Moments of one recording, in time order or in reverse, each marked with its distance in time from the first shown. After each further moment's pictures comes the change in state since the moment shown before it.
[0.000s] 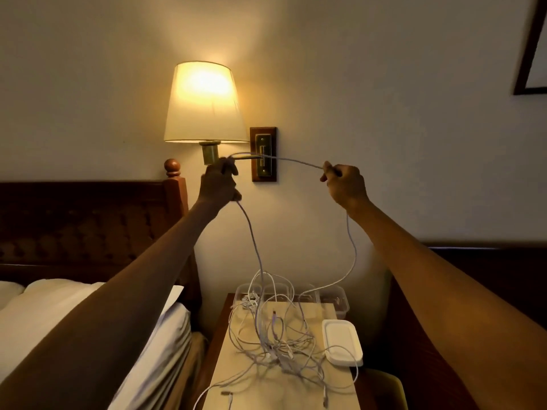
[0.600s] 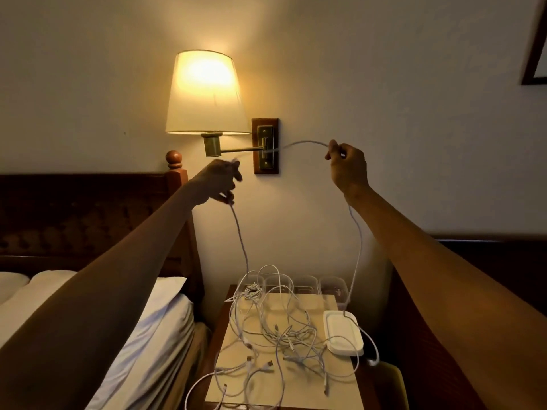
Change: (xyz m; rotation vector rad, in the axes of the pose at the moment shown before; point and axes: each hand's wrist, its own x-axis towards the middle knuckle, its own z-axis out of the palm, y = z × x) left_hand 0.012 0.006 -0.026 -0.026 -0.379 -0.257; right_hand 0.004 -0.016 0.004 0.134 0.123 -0.028
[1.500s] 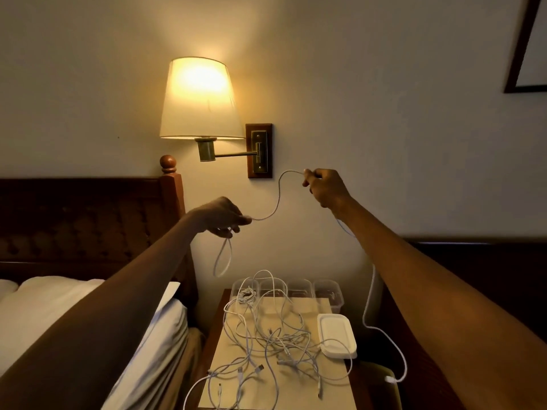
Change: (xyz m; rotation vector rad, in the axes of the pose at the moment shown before) left_hand -0.011 -0.036 0.030 0.493 -0.134 -0.195; right_hand -0.024 -0.001 0.004 -0.069 -0.302 0.124
